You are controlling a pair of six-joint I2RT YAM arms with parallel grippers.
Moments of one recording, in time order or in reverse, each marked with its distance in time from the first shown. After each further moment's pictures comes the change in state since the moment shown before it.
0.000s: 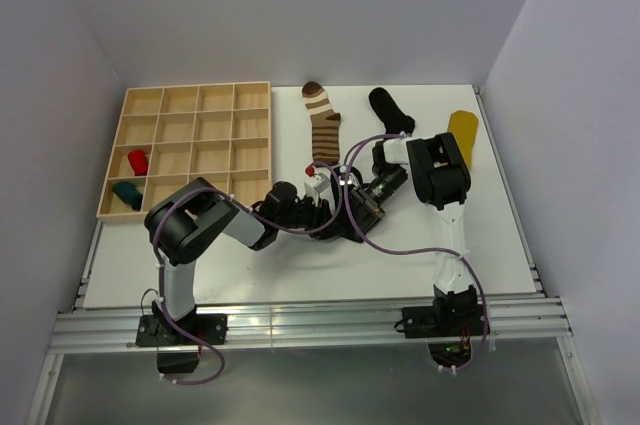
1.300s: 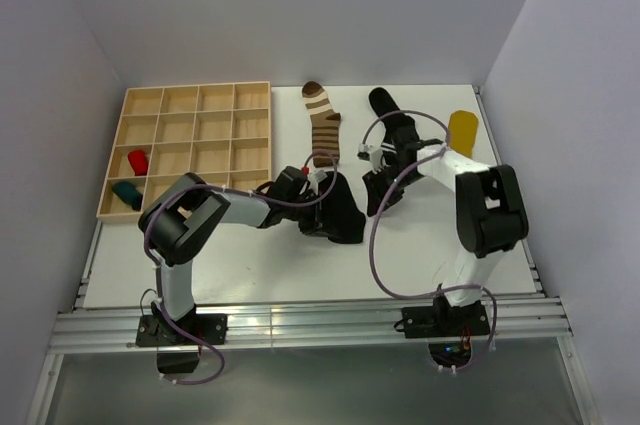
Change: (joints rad) left arm 0.031 -0.028 0.206 -0.620 0.014 -0.370; right arm -0.034 -0.563 -0.358 0.652 0.359 0.362
